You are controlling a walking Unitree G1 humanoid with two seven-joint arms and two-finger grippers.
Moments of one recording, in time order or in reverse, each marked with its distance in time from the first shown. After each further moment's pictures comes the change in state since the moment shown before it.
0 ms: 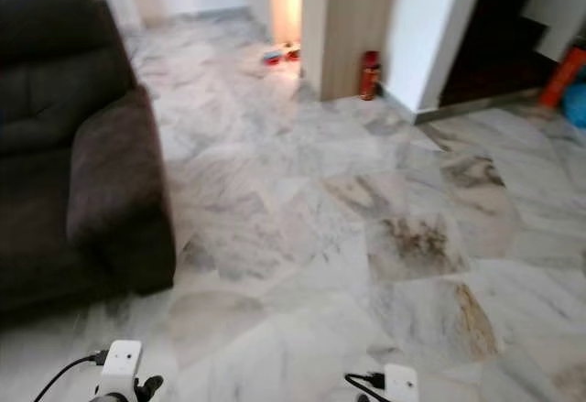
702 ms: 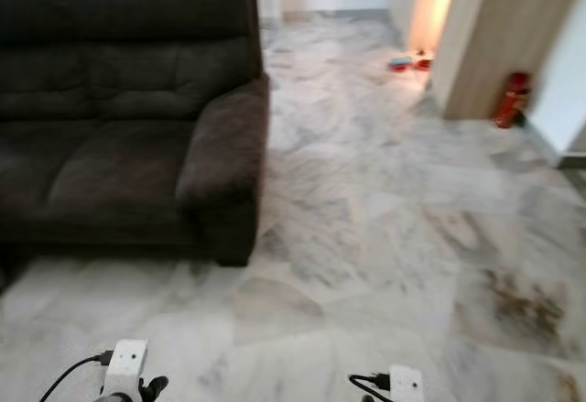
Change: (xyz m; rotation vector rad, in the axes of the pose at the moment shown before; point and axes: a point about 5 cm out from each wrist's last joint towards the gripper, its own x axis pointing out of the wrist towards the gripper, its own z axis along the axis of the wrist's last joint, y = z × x) left arm 0.001 -0.002 0.003 -0.001 -0.003 -0.007; right arm -0.002 -0.012 0.000 0.005 0.004 -0.027
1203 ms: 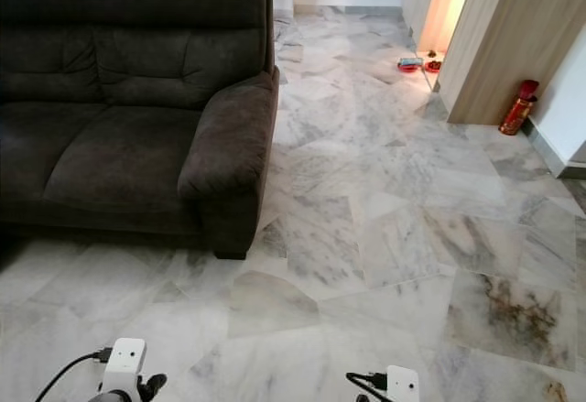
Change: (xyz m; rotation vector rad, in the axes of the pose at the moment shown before) left arm 0.001 -0.005 0.001 0.011 0.001 -0.019; right arm -0.001 0.000 -0.005 0.035 0.013 -0.001
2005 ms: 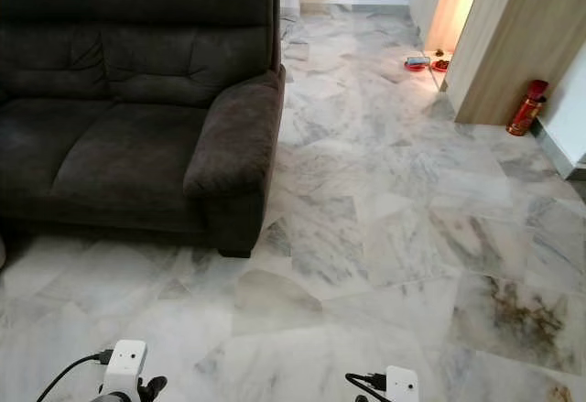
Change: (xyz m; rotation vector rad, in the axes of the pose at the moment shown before) left arm 0.000 -0.003 -0.002 0.007 0.007 -0.011; right arm -0.001 -0.004 -0.001 -0.003 0.004 -0.004
